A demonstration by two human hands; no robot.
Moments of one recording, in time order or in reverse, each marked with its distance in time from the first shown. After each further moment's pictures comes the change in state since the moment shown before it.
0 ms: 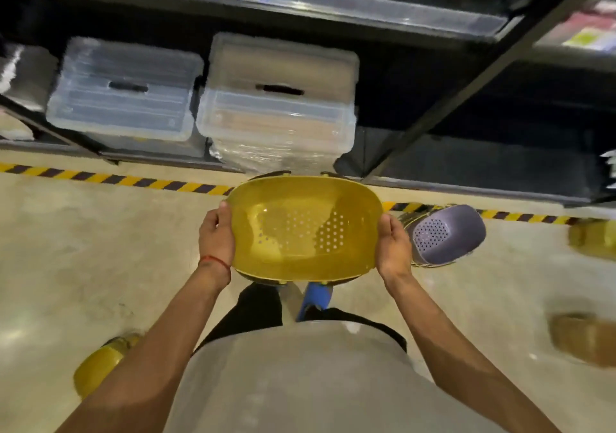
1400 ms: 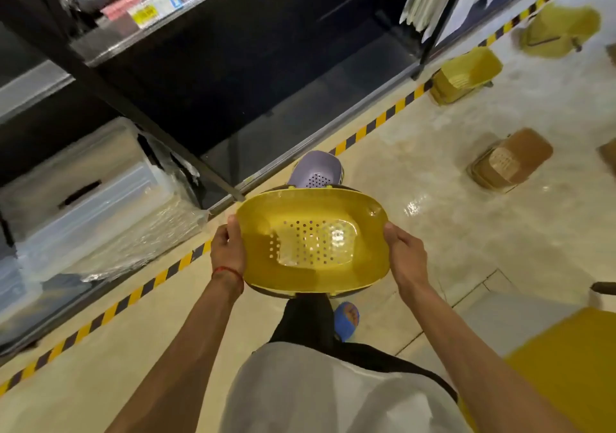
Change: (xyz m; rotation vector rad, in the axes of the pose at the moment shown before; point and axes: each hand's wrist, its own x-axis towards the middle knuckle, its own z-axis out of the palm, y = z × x) left_hand -0.282 -0.047 0.352 0.487 -0.412 0.225; right_hand -0.055 0.225 -0.380 0.481 0.476 0.380
